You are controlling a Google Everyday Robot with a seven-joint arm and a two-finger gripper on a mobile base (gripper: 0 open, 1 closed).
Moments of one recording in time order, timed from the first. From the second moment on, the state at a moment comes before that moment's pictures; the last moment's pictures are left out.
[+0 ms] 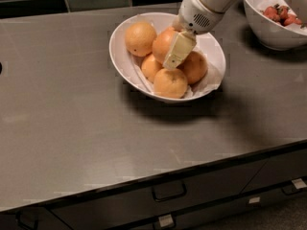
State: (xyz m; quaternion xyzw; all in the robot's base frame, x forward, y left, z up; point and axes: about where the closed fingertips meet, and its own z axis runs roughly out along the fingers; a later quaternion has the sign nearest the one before) arm 0.611 -0.062 0.949 -0.62 0.73 0.06 0.27
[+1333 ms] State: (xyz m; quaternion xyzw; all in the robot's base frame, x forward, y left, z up) arm 0.610 -0.058 0.947 -0.61 0.75 0.05 0.27
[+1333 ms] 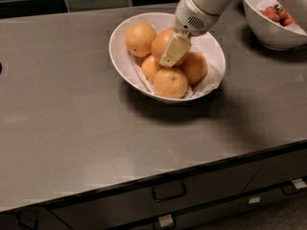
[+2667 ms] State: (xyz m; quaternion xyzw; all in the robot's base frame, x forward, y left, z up) arm 0.598 -0.058 0.955 -0.58 0.76 0.01 0.29
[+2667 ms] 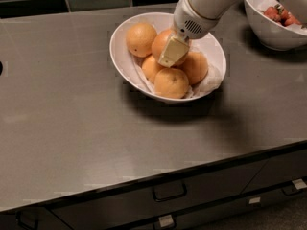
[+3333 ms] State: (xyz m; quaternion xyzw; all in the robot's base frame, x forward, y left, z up) arm 0.598 -0.058 0.955 -0.58 0.76 0.01 0.29
